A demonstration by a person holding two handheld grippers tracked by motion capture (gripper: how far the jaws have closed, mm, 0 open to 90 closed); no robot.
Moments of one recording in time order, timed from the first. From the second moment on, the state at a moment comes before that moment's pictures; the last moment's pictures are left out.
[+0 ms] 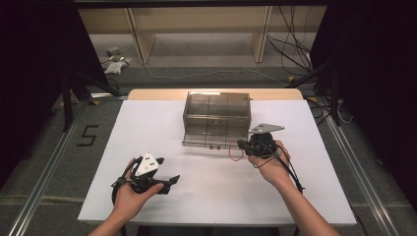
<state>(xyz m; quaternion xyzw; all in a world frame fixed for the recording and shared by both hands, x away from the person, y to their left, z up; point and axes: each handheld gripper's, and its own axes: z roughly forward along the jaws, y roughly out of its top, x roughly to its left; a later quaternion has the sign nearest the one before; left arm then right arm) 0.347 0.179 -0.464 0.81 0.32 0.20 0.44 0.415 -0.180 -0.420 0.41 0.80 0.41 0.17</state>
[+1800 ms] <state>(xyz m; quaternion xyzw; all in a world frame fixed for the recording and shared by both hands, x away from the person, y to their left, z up) 0.348 0.178 -0.464 0.82 0.32 0.20 0.44 0.431 -0.164 -0.417 0.40 0.80 0.40 0.17</state>
